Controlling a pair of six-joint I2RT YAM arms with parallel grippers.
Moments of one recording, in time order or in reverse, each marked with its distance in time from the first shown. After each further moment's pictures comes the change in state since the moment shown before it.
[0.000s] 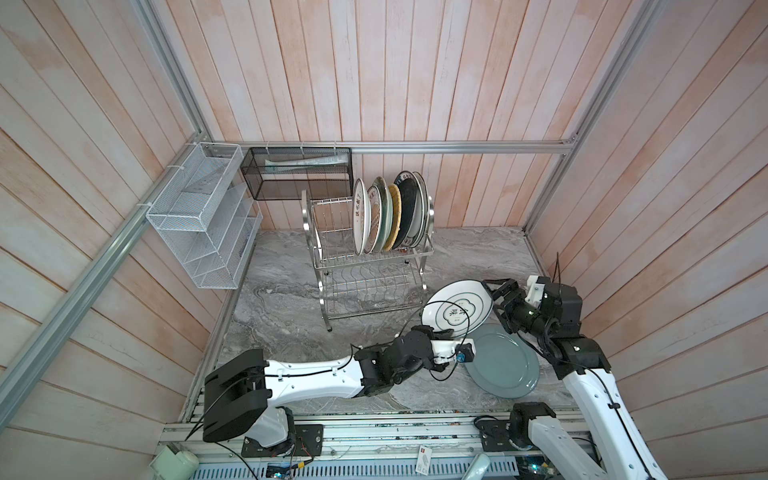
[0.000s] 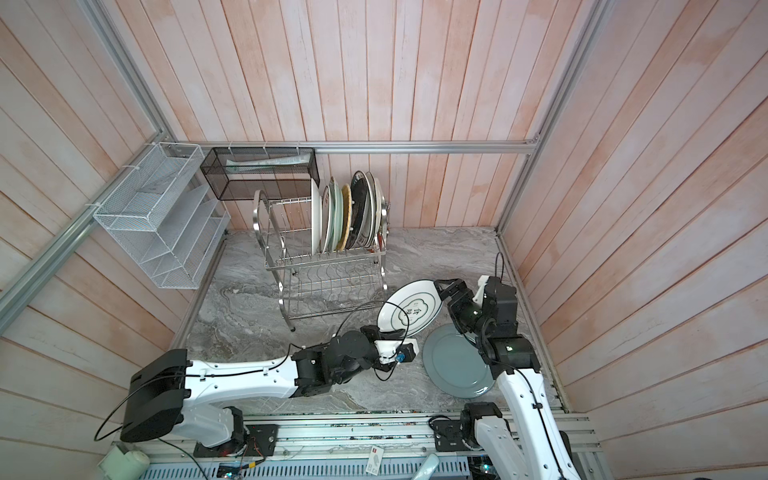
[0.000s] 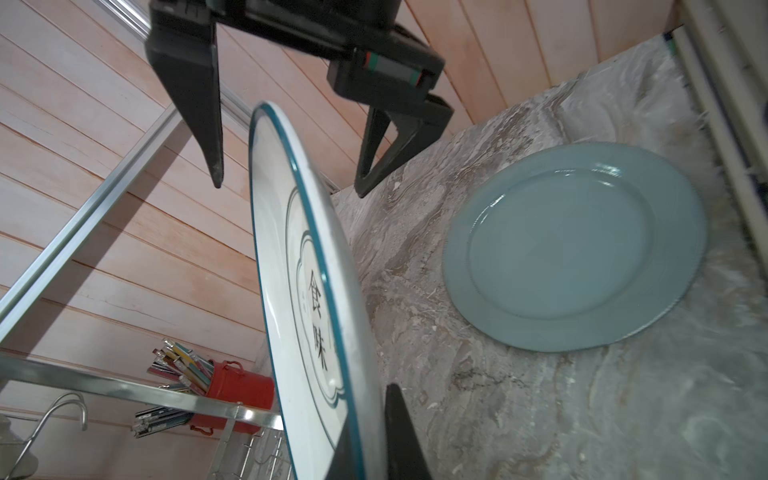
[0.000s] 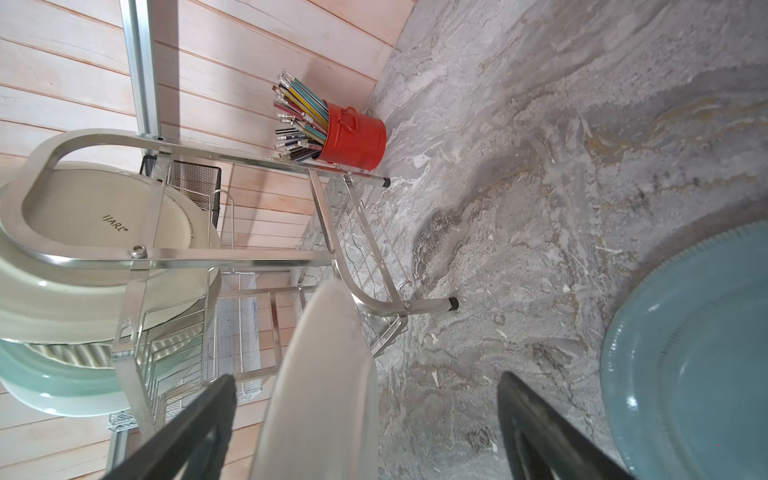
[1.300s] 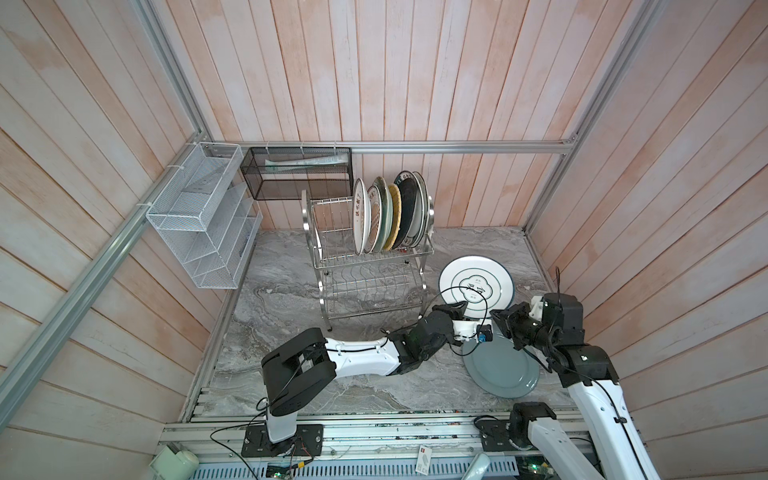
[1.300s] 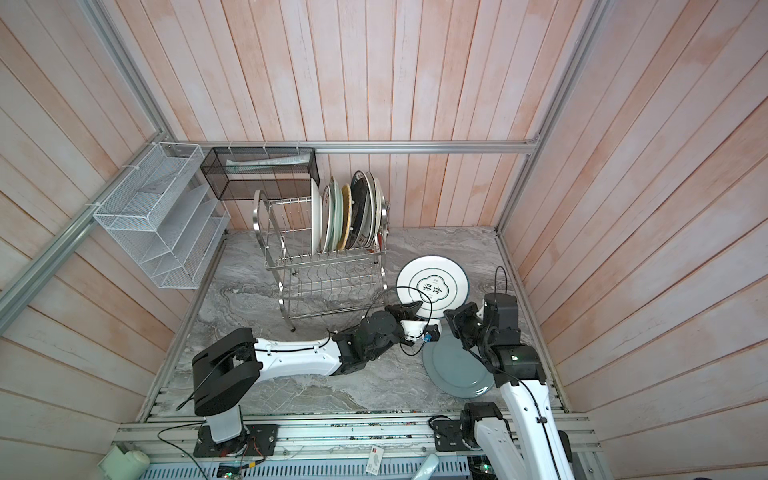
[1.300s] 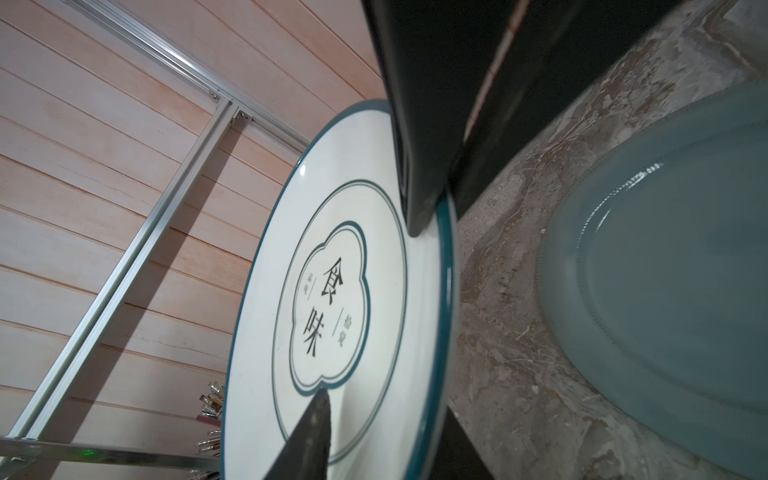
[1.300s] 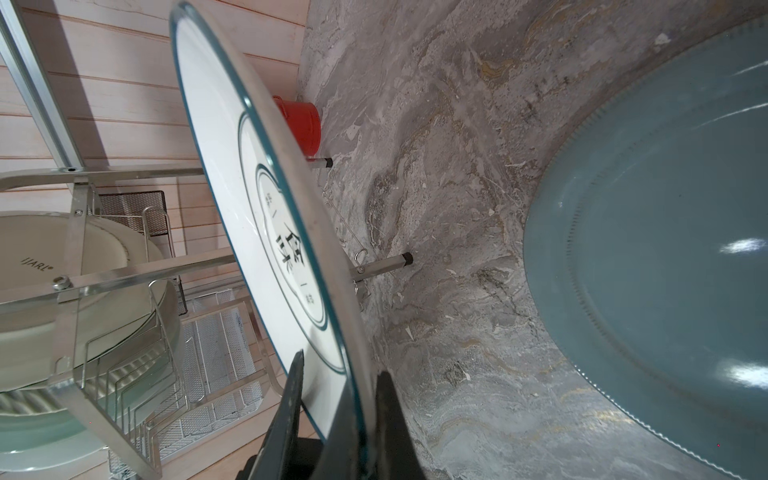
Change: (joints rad) left arm 0.111 0.392 0.252 0.243 -0.024 0.245; right arm -0.007 -0.080 0.008 -0.263 0.025 0.146
